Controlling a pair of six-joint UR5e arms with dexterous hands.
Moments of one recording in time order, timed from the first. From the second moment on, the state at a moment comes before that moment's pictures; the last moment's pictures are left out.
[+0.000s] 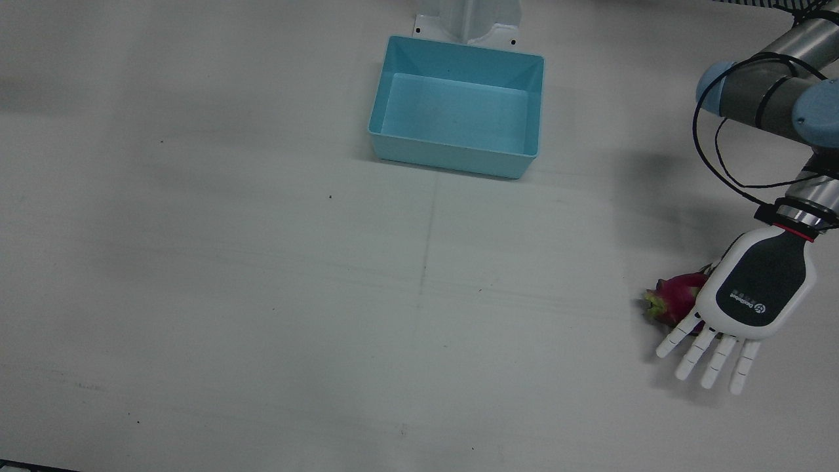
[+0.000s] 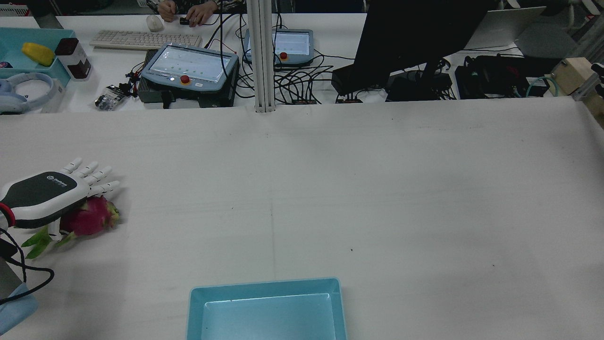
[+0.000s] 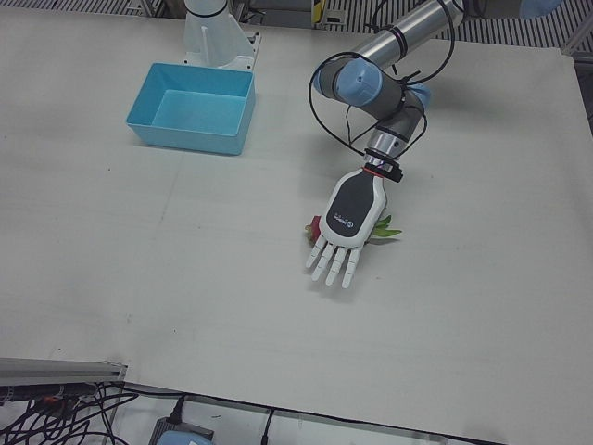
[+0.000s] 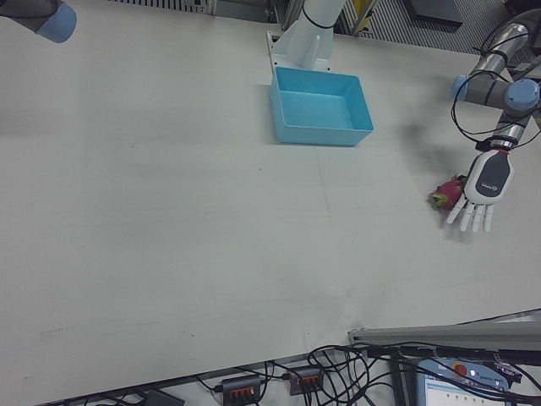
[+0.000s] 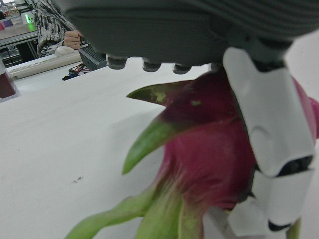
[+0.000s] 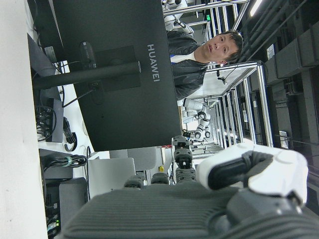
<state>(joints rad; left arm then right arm) -0.85 -1.80 -1.76 0.59 1.51 1.83 1.47 -1.64 1.69 -3.22 -1.56 0.16</state>
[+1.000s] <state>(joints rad) -0.85 -1.82 -1.77 0.61 1.51 1.83 1.47 -1.64 1.69 -3.22 -1.56 0.16</state>
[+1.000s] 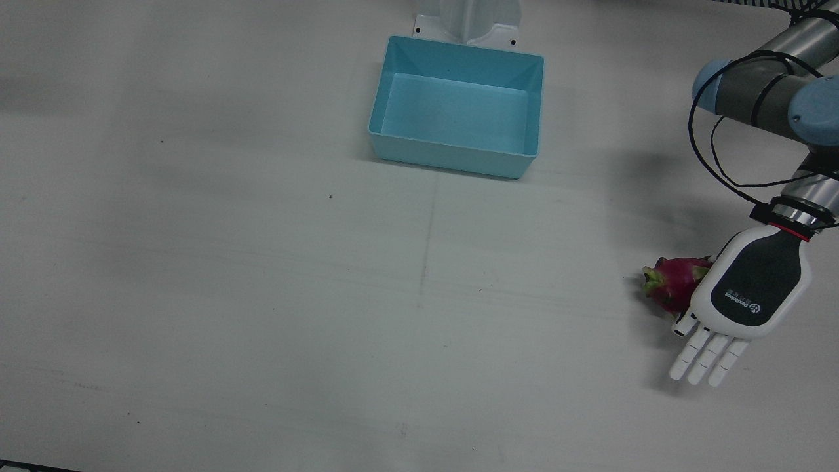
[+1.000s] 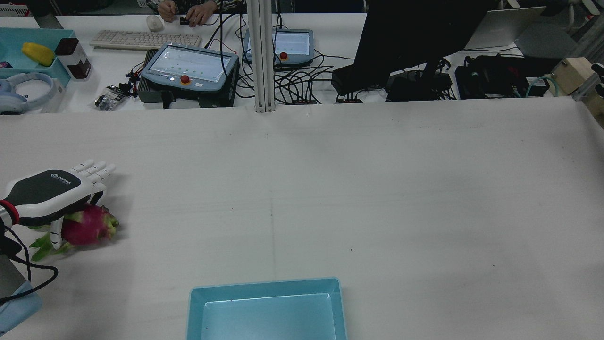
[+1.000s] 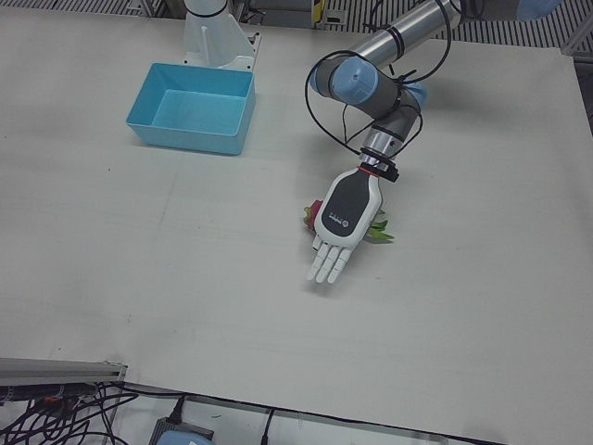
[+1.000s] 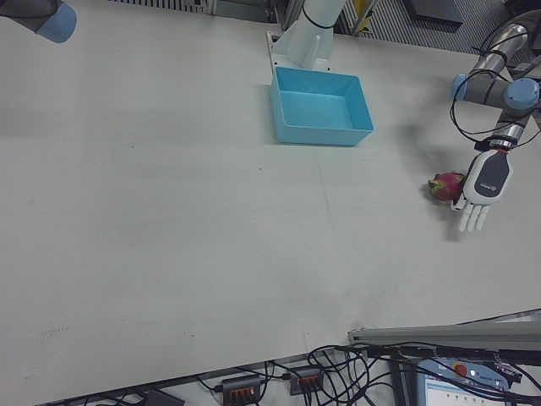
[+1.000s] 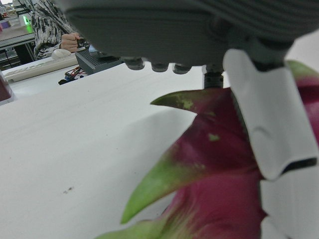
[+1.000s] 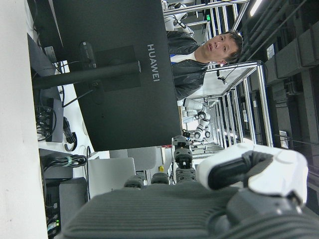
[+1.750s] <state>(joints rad) -0.84 -1.82 -1.76 0.58 1.51 1.83 1.47 -1.64 1.69 -3.22 -1.55 0.16</state>
